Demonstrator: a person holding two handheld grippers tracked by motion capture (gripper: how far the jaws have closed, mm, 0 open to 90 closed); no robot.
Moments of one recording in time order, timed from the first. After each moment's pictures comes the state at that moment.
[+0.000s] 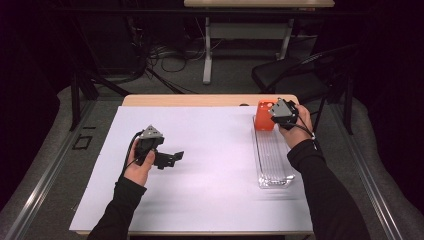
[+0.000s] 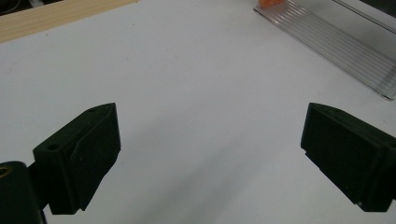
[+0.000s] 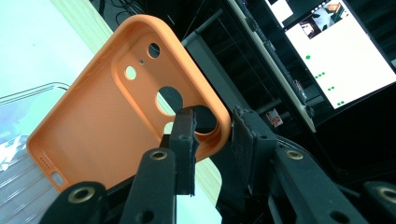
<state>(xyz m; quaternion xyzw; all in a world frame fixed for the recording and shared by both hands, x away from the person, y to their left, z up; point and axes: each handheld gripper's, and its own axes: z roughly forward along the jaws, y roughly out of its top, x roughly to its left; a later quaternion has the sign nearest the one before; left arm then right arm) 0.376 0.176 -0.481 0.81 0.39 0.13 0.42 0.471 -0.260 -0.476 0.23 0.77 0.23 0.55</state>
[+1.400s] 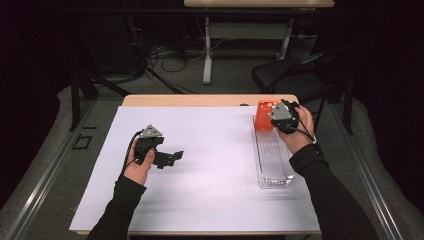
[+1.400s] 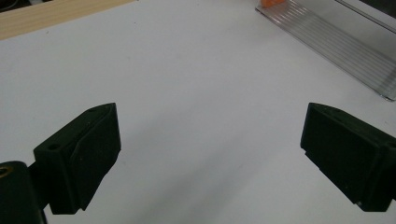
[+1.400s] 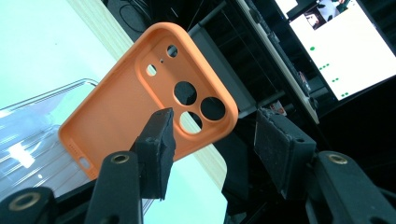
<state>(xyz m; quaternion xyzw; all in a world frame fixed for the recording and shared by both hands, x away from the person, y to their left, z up) 0.379 0.179 -0.483 0.81 0.39 0.12 0.42 0.449 -0.253 -0.469 0.25 0.78 0.22 0.54</state>
